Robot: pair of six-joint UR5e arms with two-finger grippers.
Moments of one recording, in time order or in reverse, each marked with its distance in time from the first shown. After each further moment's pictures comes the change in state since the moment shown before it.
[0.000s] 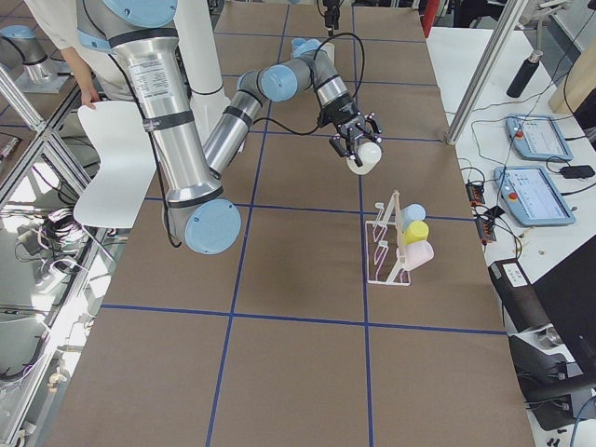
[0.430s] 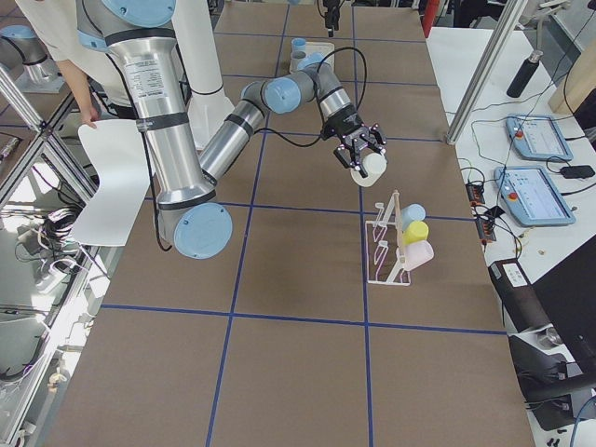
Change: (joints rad) left arm 0.002 -0.003 0.006 -0.001 -0.001 -0.002; right arm 0.015 -0.040 -0.070 0.101 -0.046 -0.053
